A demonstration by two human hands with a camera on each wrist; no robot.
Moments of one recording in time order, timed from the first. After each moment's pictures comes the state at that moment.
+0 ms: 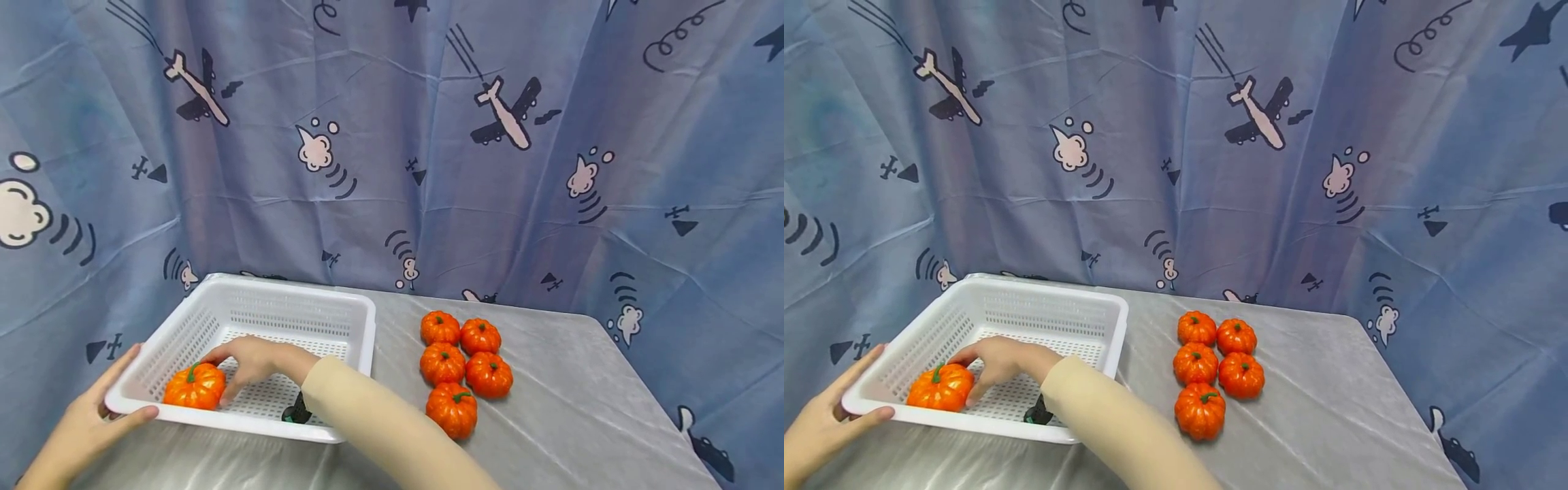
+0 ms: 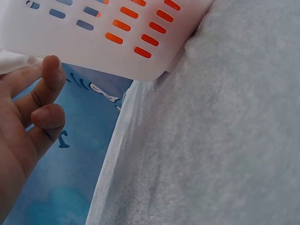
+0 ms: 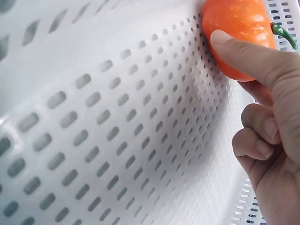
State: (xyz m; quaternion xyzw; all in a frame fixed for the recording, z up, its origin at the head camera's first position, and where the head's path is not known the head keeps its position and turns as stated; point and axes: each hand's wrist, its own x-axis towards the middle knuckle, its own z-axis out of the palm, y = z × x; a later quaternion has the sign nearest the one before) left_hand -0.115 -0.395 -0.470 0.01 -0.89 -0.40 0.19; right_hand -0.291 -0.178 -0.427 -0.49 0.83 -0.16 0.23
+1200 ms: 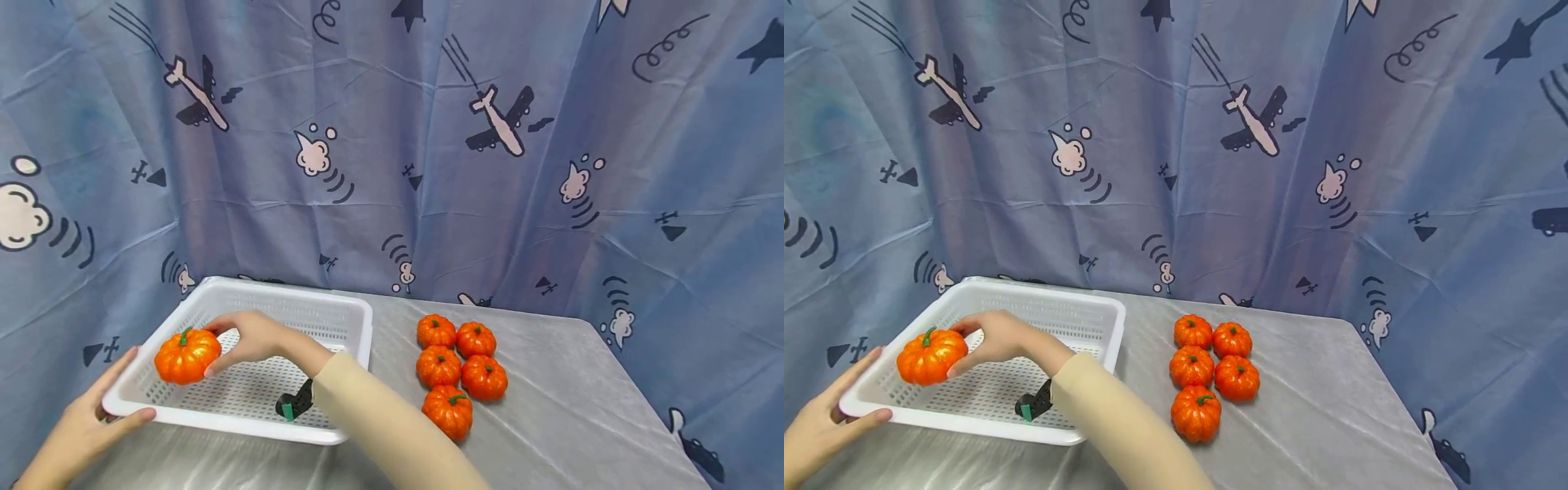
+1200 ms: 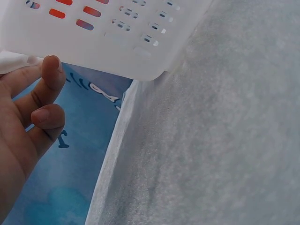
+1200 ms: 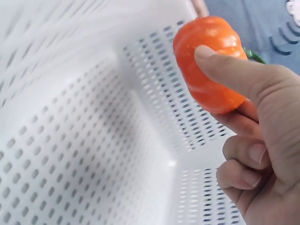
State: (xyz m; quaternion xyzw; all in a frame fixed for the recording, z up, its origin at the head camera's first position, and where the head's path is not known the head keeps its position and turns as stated) left_hand -0.117 -0.393 -0.469 0.02 -0.90 -0.40 0.18; right_hand -0.295 -0.160 -0.381 -0.50 0.82 -0.24 0.14
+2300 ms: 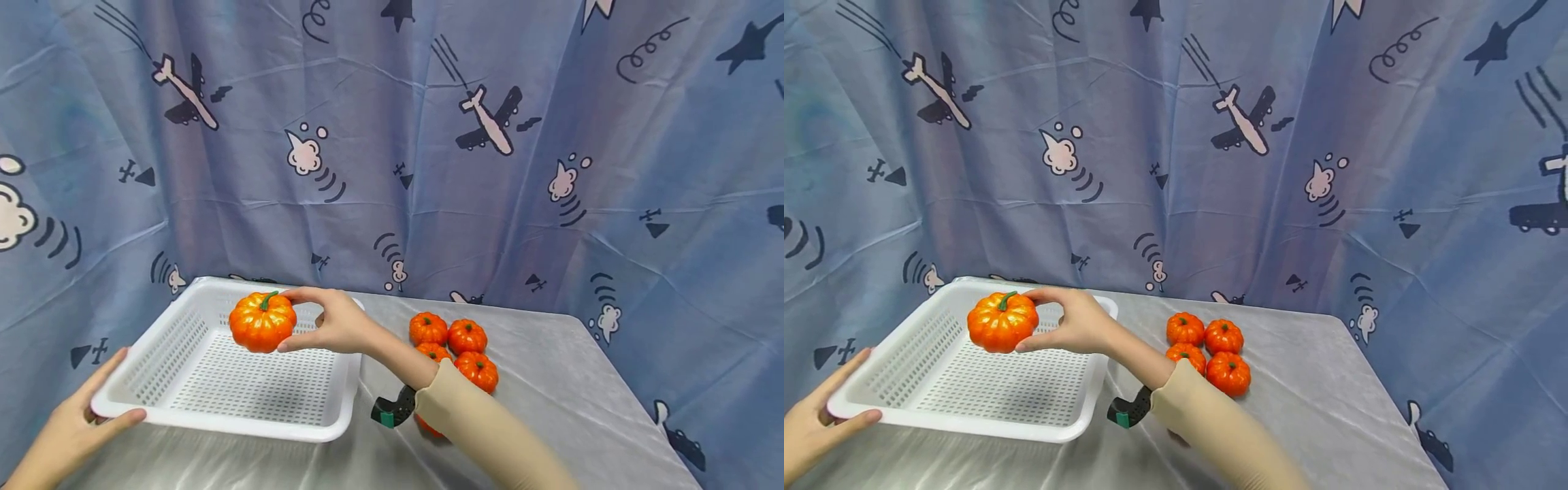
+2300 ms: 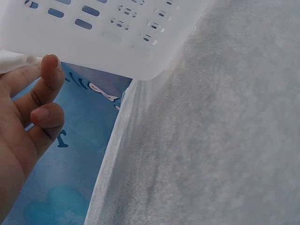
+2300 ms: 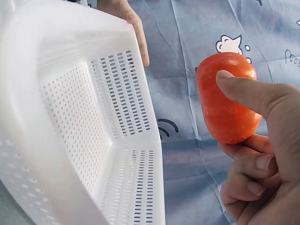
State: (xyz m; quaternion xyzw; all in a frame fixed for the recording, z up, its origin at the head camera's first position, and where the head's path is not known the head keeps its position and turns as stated) left_hand -0.117 -0.394 -0.471 0.00 -0.90 -0.40 0.19; right_hand -0.273 -0.017 -0.329 -0.42 0.81 -0.40 0.07
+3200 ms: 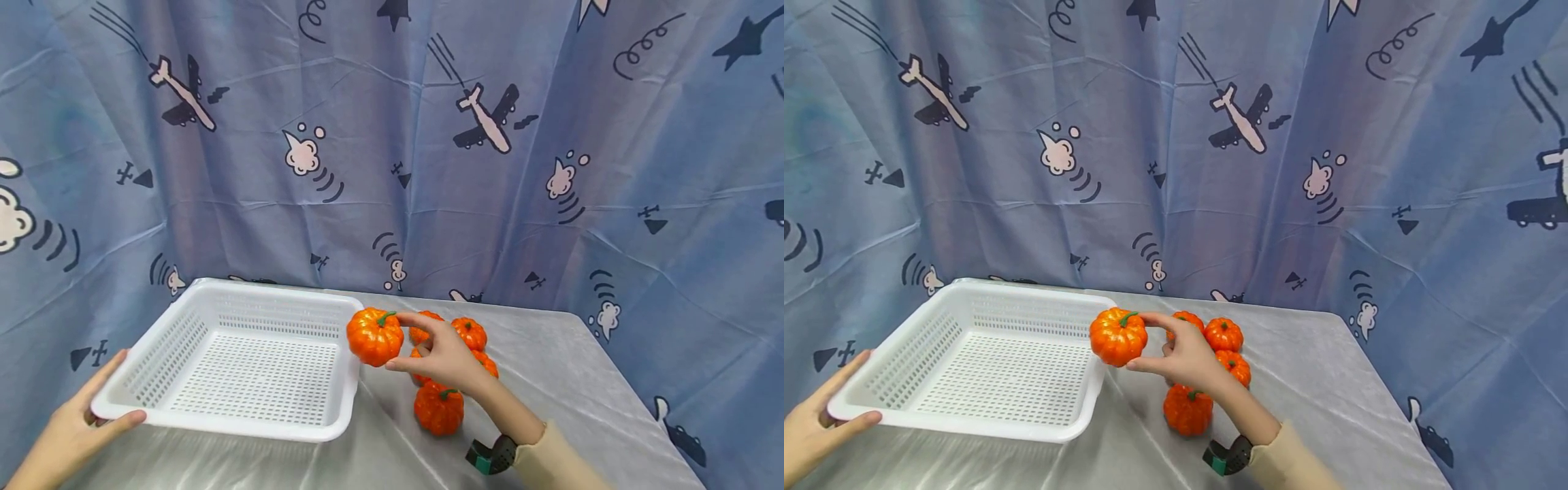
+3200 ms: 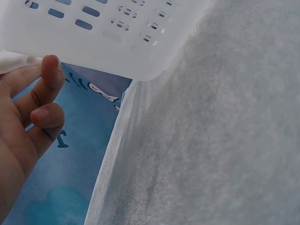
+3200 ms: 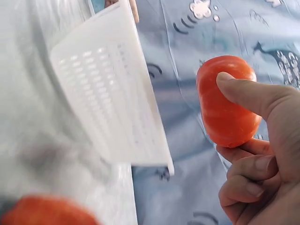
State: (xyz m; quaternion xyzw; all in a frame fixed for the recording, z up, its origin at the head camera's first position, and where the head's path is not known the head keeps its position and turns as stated) left_hand -0.116 -0.393 -0.471 0.00 -0.90 -0.39 0.19; right_hand -0.244 0.130 -0.363 -0.23 0.84 -0.48 0.06
